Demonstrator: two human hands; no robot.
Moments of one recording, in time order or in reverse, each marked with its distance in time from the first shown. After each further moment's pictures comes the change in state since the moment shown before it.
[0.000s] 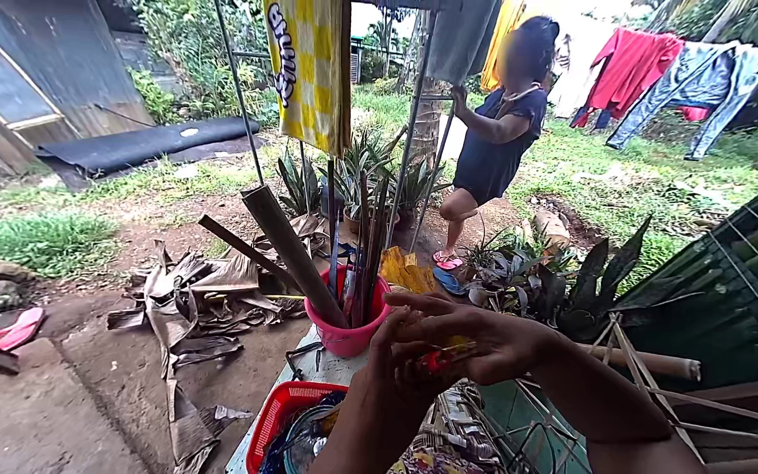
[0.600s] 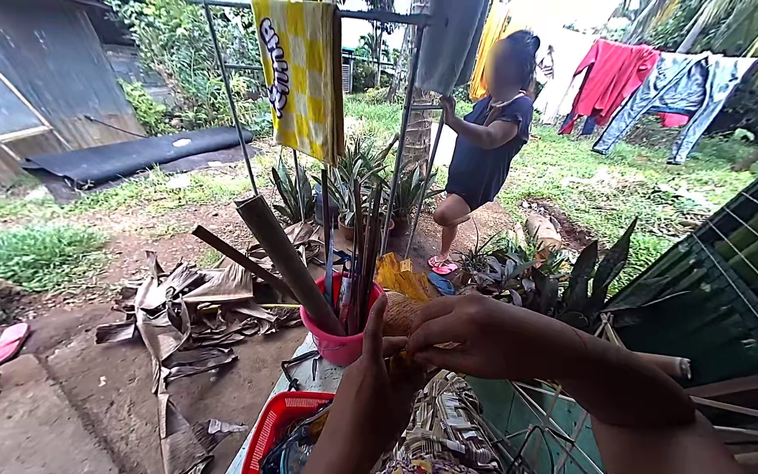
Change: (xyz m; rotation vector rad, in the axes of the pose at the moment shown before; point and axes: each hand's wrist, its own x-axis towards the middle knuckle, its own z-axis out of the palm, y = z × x) left_hand 0.011 -0.005 -0.005 0.245 -0.044 -0.168; right_hand 0.020 -0.045 -0.009 -0.540 -0.012 0.042
